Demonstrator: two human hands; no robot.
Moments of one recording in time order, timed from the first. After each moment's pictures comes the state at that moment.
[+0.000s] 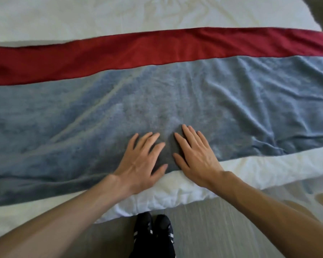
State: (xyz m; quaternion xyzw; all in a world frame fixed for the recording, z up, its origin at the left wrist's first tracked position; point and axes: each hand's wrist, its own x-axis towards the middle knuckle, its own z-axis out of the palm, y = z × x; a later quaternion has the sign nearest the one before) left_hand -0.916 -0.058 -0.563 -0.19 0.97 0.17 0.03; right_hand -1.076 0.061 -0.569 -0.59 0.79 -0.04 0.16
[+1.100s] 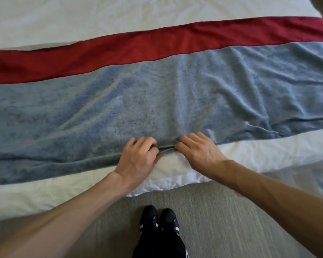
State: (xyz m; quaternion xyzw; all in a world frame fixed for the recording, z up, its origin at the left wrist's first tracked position) left_hand -0.903 -0.018 -0.563 -0.17 0.97 0.09 -0.12; right_hand -1.083 0.099 -0.568 -0.75 0.65 -0.10 -0.01
